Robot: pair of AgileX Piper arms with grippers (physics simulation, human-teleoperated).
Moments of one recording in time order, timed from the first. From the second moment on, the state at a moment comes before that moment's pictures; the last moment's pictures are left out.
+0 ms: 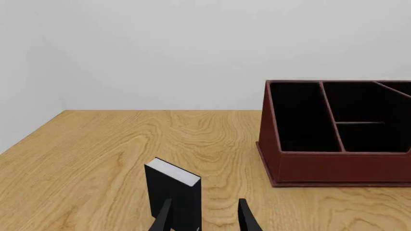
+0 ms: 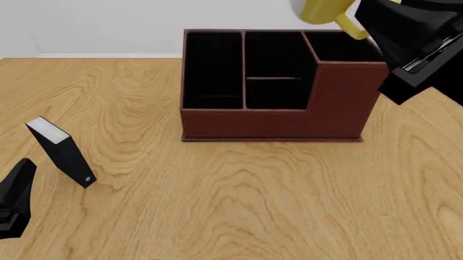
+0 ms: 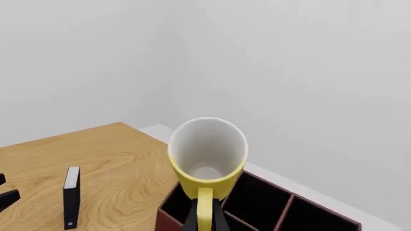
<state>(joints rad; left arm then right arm) 0.00 0.00 0.00 0.00 0.00 0.62 0.75 -0.62 -0.25 -0.17</state>
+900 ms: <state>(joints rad) 0.00 0.00 0.00 0.00 0.00 0.40 0.57 -0.61 -0.12 -0.18</state>
